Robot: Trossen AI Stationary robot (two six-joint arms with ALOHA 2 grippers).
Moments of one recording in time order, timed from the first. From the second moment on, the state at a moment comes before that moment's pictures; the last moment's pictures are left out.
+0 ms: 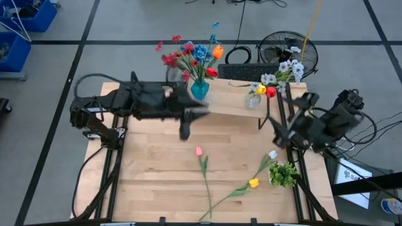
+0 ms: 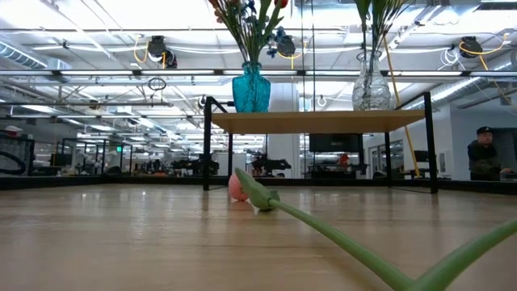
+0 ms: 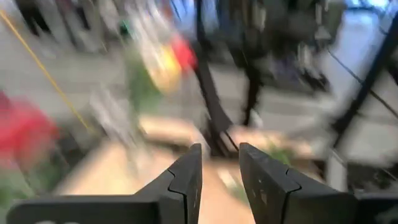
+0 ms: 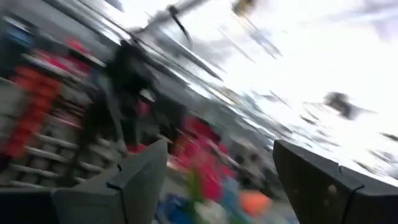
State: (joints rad) left arm -0.14 1.58 1.99 -0.65 -0.24 -0.12; right arm 0.72 0.91 0.96 0.75 0.98 -1.15
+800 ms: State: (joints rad) left arm -0.35 1.58 1.09 -0.38 -0.31 -1.56; right arm 0.92 0.92 0.96 -0.25 0.94 0.17
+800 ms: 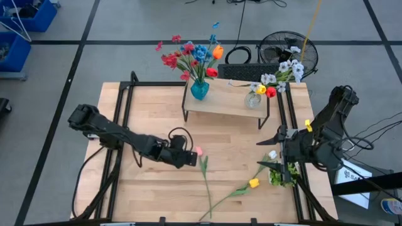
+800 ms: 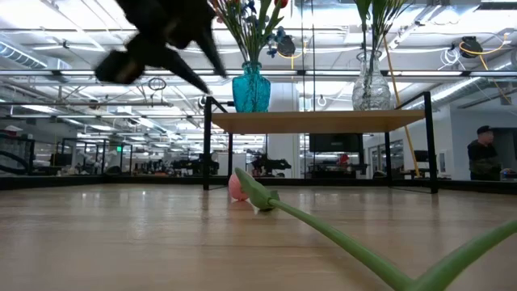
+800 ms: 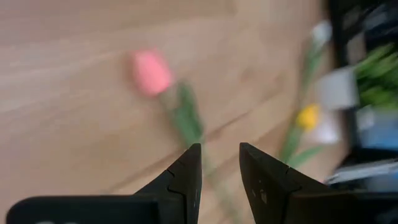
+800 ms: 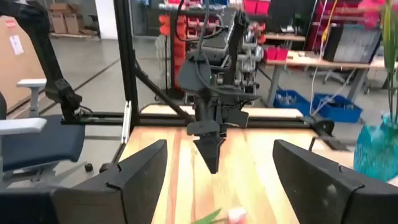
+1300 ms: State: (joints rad) left arm -0.24 1.62 0.85 0.01 -0.39 -1.36; right arm 0.92 0.92 0.96 -0.26 0.94 0.14
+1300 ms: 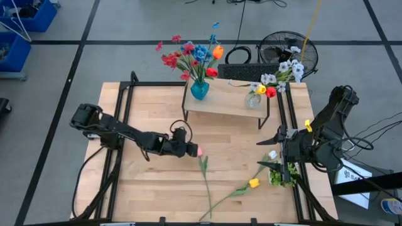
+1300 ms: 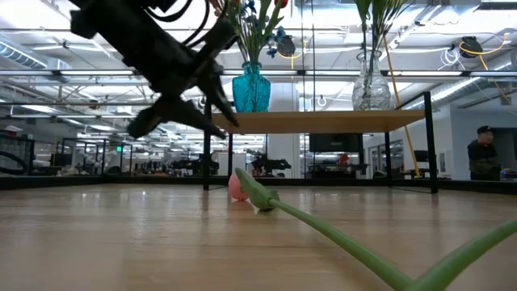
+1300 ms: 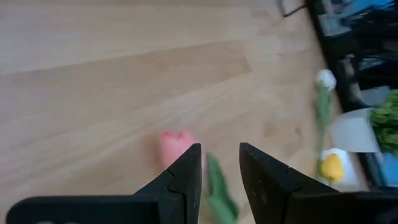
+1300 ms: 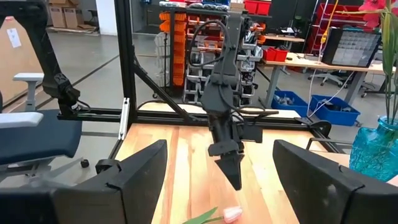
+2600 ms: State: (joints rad) left arm -0.11 1.51 0.90 0.12 -0.28 -1.07; right arm 0.92 0.92 0.96 -0.26 0.94 0.14
